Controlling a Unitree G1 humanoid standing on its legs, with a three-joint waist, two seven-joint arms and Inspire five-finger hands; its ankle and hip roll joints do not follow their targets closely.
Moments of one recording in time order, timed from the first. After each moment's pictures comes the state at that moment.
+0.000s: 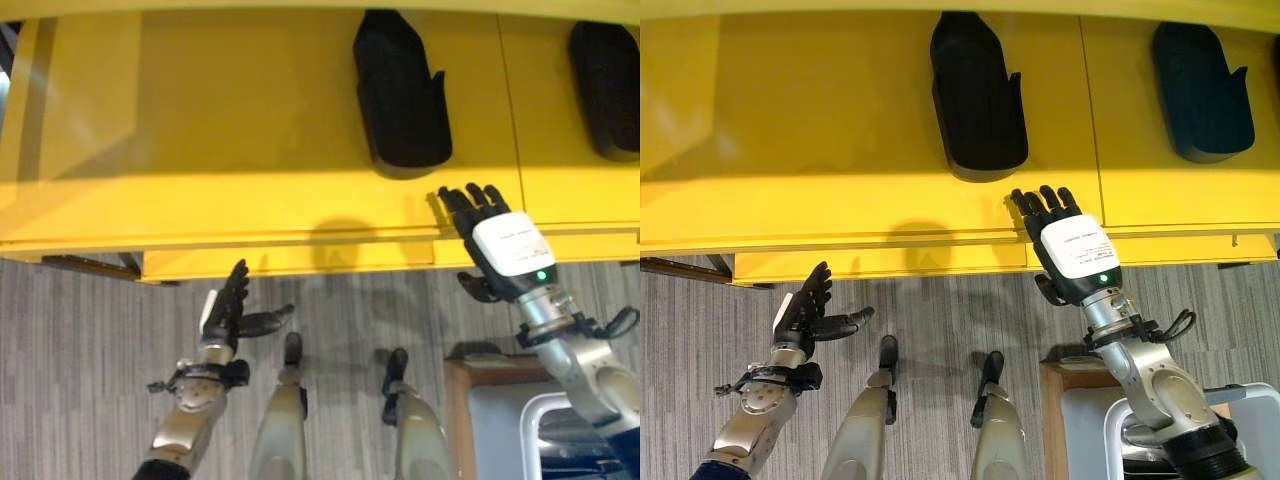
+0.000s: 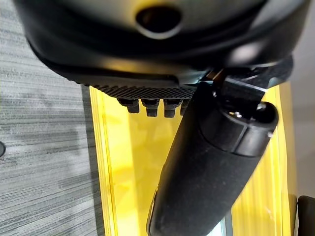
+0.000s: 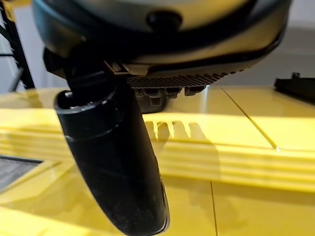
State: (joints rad) left arm 0.02 0.46 -0.17 0.15 -0.38 -0.11 0.19; right arm -0.15 -0.83 0.20 -0.05 -0.82 -0.06 -0.26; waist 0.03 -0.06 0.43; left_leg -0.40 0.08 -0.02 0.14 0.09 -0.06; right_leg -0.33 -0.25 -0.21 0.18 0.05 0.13
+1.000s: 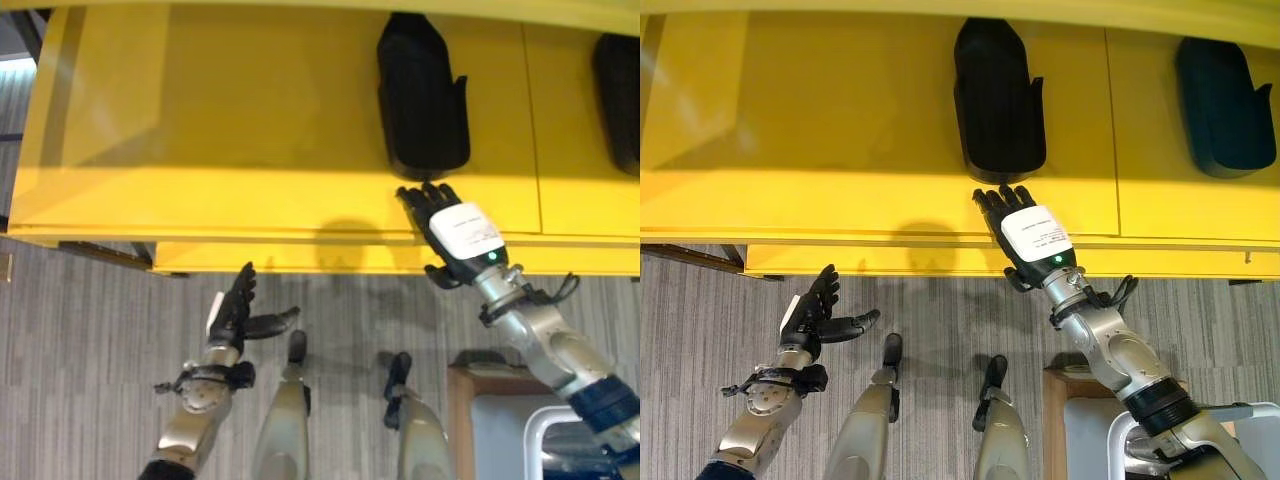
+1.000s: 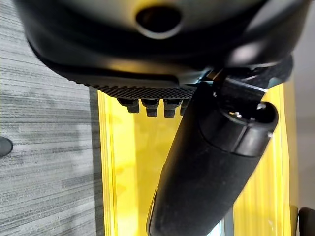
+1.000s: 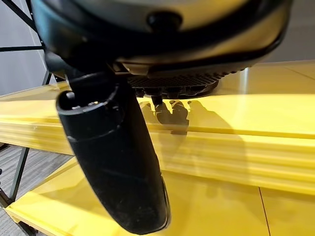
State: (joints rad) left arm 0.02 0.45 -0.18 0.16 -0.39 -0.11 0.19; right arm -0.40 -0.79 0.42 0.05 -0.78 -0.03 -0.21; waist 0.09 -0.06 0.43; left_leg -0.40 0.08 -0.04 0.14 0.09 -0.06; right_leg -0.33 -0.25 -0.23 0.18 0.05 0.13
